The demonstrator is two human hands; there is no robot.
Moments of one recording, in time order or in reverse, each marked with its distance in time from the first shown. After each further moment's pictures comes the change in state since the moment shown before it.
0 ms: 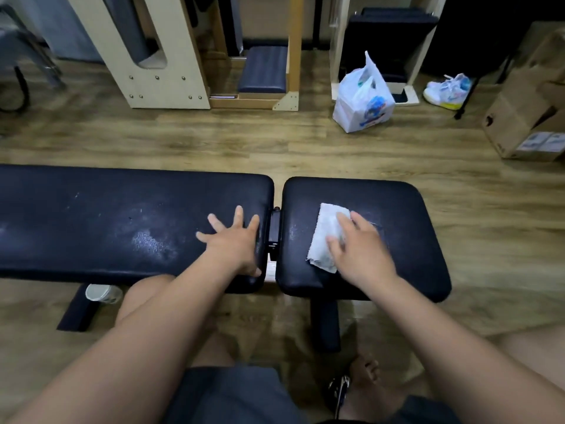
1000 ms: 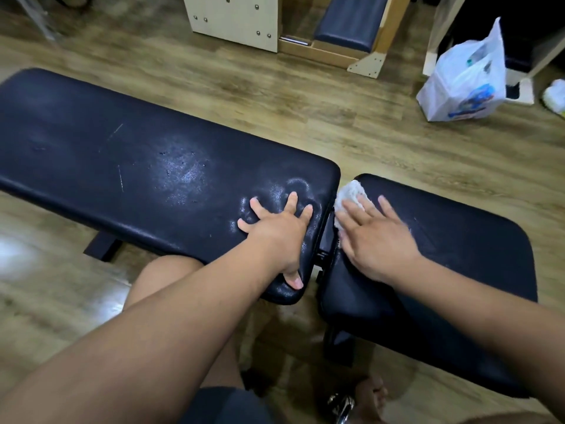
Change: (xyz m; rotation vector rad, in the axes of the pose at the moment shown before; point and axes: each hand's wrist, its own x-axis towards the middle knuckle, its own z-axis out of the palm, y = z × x) left_hand 0.042 -0.014 -0.009 -0.062 -0.199 0.024; right_hand 0.102 -0.053 0.043 -0.593 -0.195 -0.672
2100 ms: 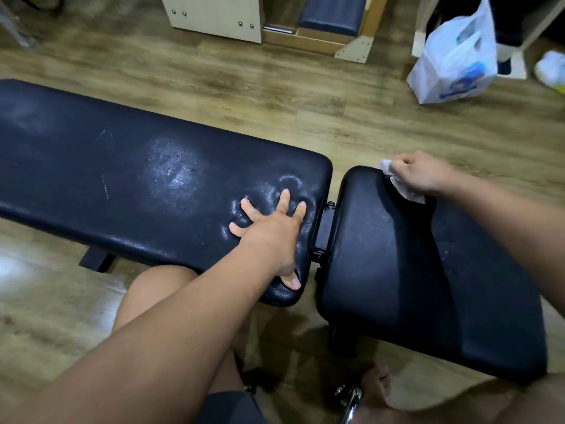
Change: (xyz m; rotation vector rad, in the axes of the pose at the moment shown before) left_hand 0.001 -0.001 -0.002 -0.008 -0.003 0.014; right_hand 0.069 0.126 -0.009 0.515 -0.092 0.417
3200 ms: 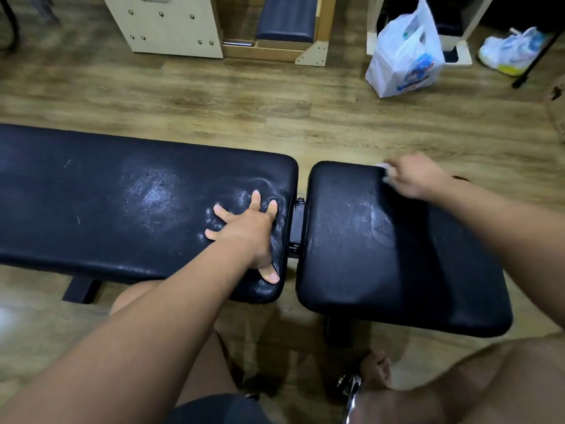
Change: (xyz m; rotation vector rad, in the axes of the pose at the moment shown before) left_hand 0.003 0.006 -0.005 -0.009 -0.010 -0.015; right_hand -0.042 0.060 0.004 -0.213 0.088 -0.010
